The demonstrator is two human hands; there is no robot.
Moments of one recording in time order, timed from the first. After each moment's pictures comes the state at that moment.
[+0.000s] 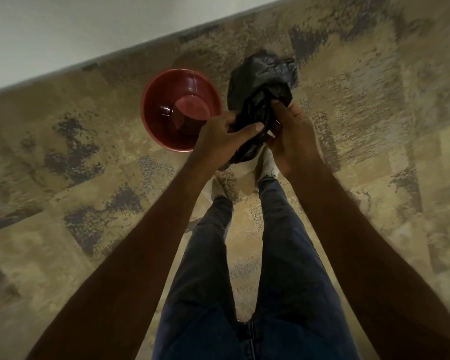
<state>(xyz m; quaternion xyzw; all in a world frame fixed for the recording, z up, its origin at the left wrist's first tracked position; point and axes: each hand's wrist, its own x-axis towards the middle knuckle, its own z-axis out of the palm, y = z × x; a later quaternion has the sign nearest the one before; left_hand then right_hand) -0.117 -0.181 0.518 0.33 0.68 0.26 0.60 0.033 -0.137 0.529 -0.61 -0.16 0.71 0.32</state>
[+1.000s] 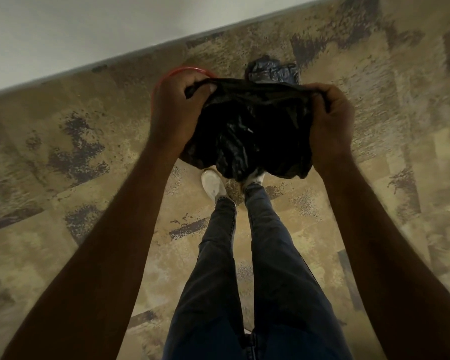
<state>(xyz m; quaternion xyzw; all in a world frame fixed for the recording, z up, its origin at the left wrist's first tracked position) -0.206 -0.203 0.558 0.45 0.74 0.35 0.36 0.047 -0.165 0.561 -0.70 -0.49 0.43 0.29</state>
